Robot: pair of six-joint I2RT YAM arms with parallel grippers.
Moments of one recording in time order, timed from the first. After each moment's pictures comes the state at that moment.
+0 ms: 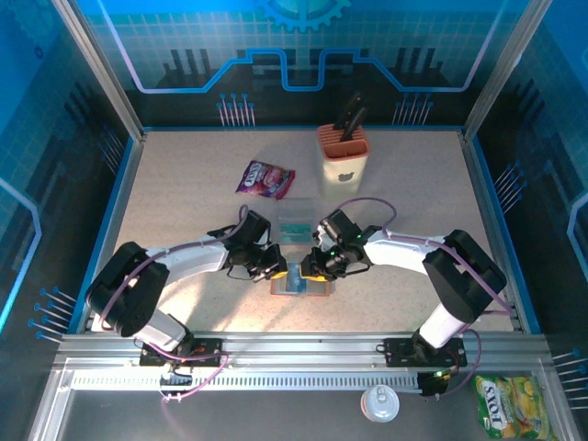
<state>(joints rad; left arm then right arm) -0.58 1.53 0.72 -0.30 0.48 -1.00 0.69 1.62 0.82 -0.32 -0.55 0.78</state>
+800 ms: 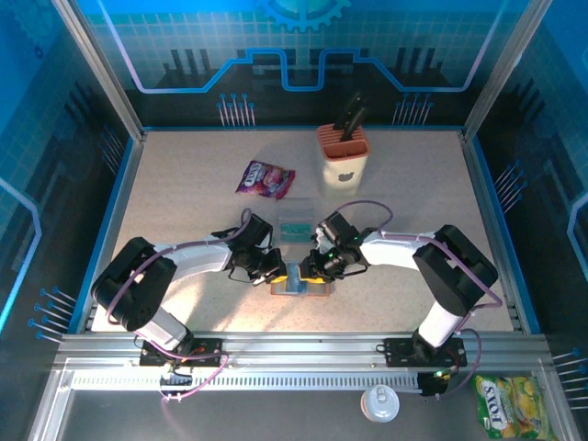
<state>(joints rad) -0.59 1.57 0.71 -0.29 0.49 -1.00 0.69 1.69 0.81 -0.25 -0.58 0.78</state>
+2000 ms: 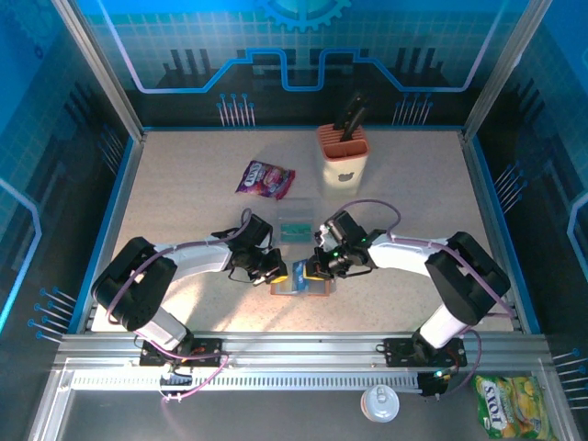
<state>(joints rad) -0.59 1.57 0.70 -0.28 0.49 -1.00 0.67 1.59 0.76 -0.23 -0.60 0.77</state>
